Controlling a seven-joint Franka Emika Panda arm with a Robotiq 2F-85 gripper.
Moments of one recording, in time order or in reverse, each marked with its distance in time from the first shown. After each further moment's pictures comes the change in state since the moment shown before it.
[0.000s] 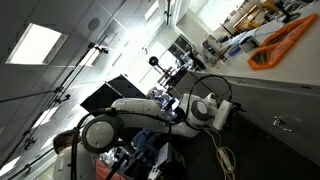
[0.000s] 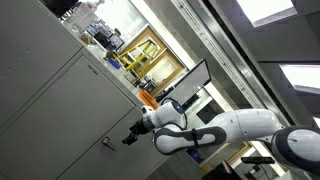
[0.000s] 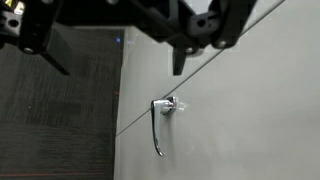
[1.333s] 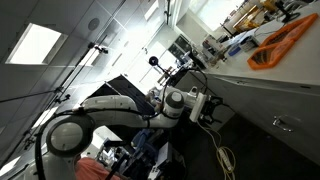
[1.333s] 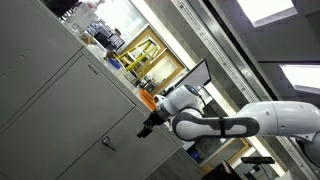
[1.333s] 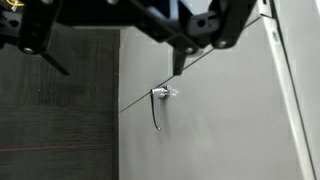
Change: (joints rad) arm 0.034 -0.252 0.041 -0.108 -0.057 -0.289 0.102
